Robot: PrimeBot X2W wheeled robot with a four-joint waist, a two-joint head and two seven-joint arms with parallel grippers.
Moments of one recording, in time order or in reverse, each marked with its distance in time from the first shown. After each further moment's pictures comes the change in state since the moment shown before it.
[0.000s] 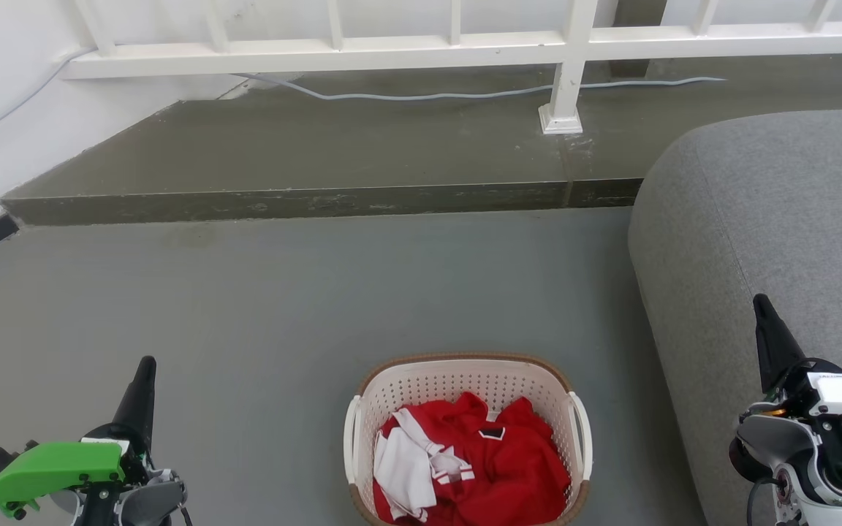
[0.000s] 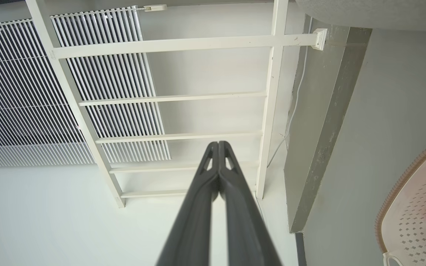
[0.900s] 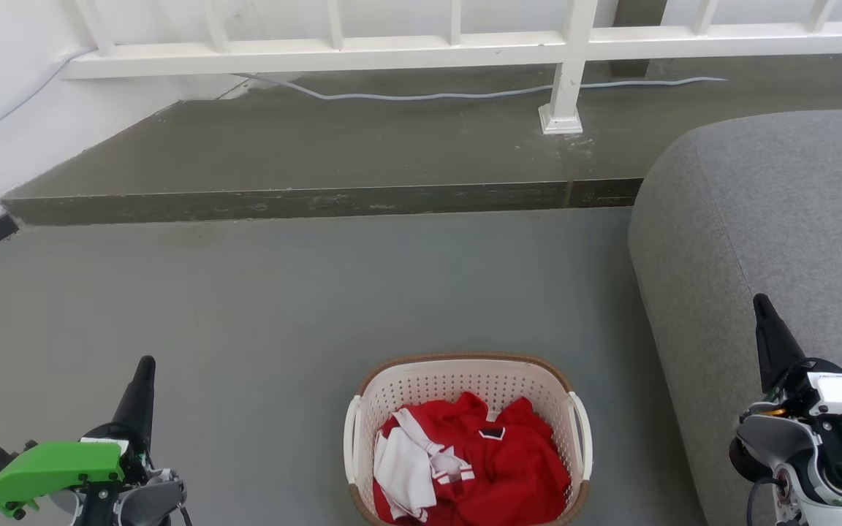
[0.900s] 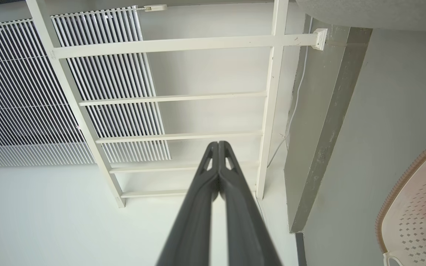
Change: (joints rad) left arm 0.000 0.000 0.002 0.000 0.000 0.000 0.000; right arm 0.000 0.000 0.000 -0.001 0.000 0.000 0.000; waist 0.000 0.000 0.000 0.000
